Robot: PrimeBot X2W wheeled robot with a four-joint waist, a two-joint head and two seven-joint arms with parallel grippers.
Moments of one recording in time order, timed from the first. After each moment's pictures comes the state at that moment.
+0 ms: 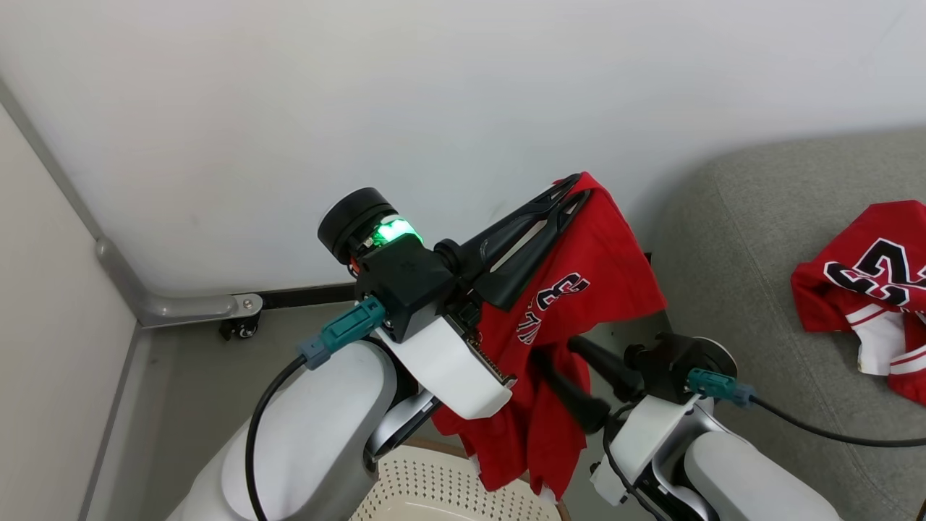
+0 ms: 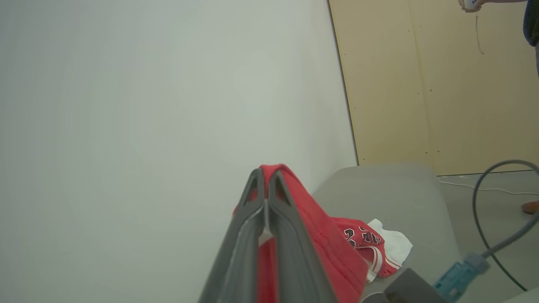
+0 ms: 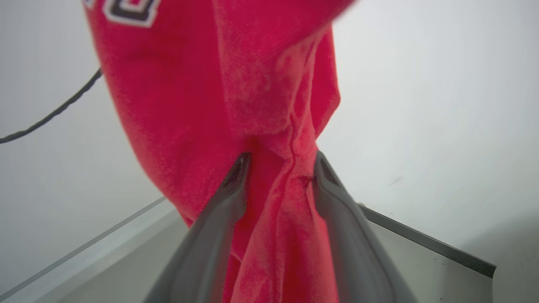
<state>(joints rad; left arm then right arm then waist) -0.65 0.06 -0.66 -0.05 -0.44 -0.12 -0.11 -0.38 -0.20 0.69 0.24 0.39 0.12 -0.26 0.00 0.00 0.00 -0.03</state>
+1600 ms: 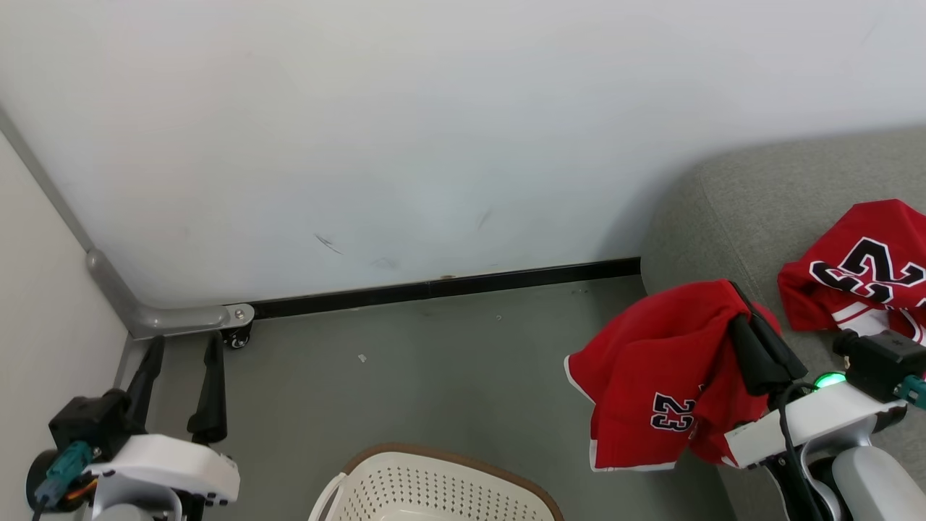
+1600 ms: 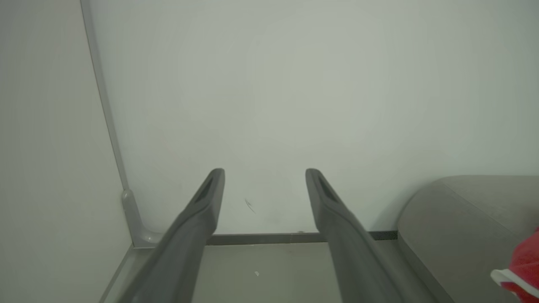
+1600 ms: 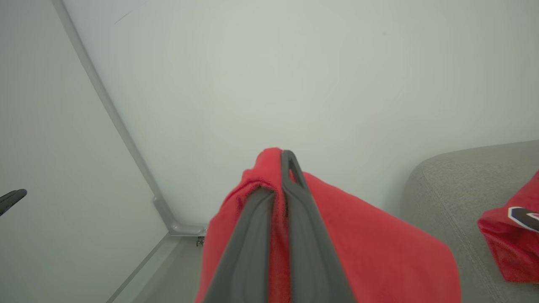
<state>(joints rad) -0.16 0.26 -0.21 0.22 -0.58 0.10 -0.25 -0.15 -0.21 0.17 0.09 0.45 0.12 -0.26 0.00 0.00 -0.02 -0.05</state>
